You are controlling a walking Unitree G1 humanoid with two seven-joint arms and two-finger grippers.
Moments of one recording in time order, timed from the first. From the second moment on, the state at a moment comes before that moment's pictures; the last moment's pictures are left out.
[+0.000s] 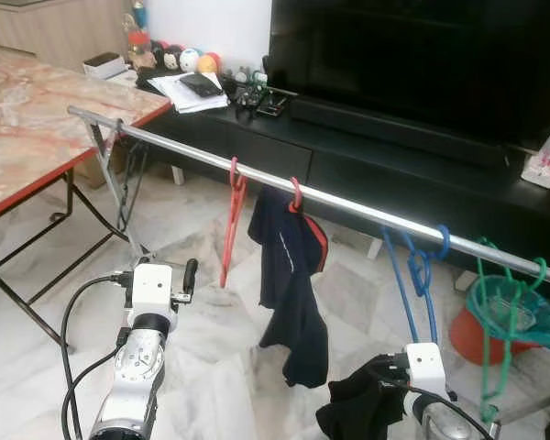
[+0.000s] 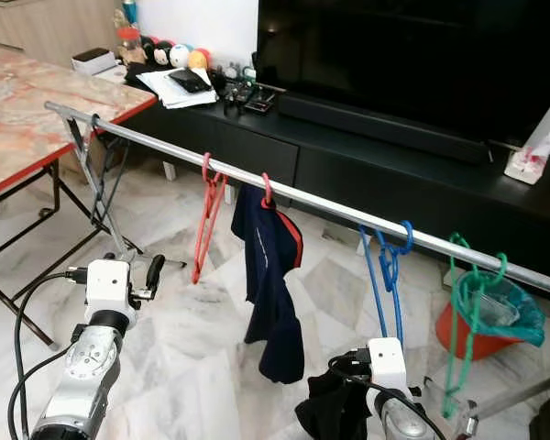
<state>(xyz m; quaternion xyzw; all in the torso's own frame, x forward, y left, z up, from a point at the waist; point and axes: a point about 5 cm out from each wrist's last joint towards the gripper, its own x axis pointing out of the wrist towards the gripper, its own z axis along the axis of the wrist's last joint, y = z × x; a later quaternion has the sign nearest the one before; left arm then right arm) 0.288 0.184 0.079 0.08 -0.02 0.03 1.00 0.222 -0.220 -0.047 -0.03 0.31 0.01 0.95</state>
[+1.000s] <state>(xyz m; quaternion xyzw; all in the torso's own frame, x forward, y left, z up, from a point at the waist) 0.295 0.158 0.091 0.04 -0.04 -0.05 1.00 0.222 -0.223 -0.047 -0.04 0.32 0.01 0.95</state>
